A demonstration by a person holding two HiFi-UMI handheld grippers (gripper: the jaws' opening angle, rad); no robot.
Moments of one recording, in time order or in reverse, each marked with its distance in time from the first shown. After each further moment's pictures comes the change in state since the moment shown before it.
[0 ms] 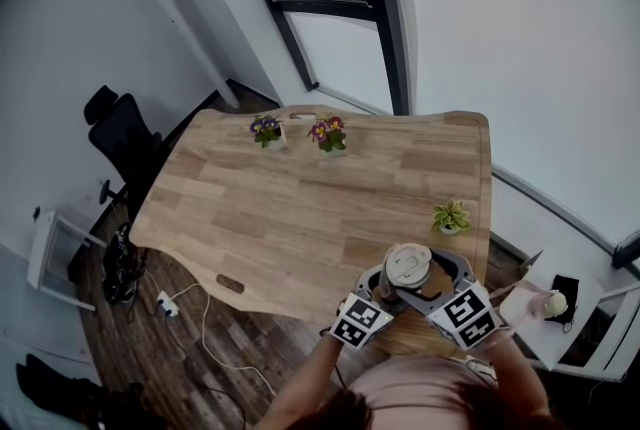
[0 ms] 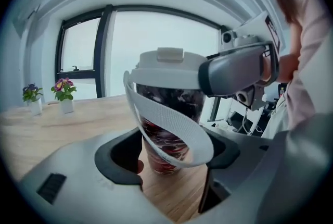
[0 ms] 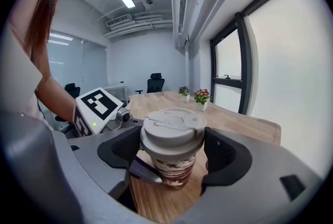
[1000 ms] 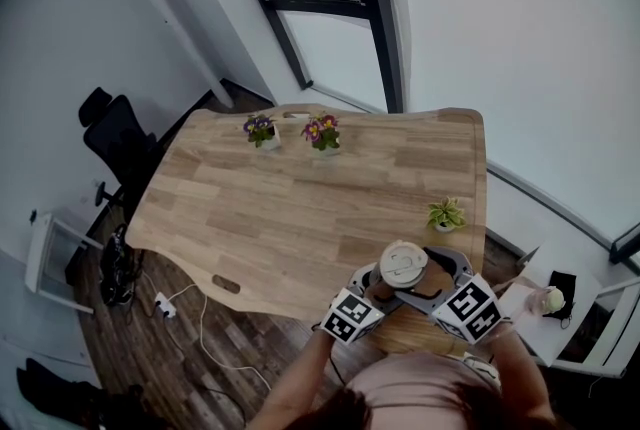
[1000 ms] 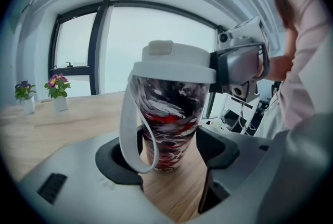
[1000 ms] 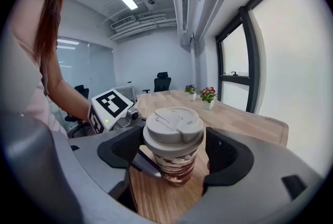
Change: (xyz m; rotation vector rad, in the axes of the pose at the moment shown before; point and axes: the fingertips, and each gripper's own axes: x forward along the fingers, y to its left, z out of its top) left arm 0.000 0.001 -0.007 0.008 0.027 -0.069; right arm -0.005 0.000 -0.001 -0.002 0.014 0.080
